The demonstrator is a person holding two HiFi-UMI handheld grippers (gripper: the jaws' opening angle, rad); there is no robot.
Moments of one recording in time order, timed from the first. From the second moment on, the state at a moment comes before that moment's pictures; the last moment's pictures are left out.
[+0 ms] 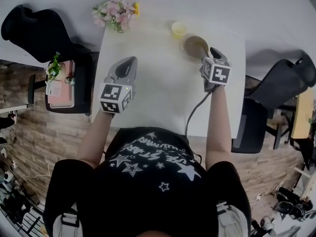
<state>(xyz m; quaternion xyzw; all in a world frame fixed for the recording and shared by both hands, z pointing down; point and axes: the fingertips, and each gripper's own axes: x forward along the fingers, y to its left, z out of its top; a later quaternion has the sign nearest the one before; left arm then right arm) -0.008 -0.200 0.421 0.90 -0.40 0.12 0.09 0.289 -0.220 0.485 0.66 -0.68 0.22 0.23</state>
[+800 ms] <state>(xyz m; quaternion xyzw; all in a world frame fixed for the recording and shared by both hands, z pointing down) 0.043 -0.188 0.443 0.87 -0.46 0.15 0.10 0.321 -0.250 0.548 0.59 -0.71 0.30 0.24</state>
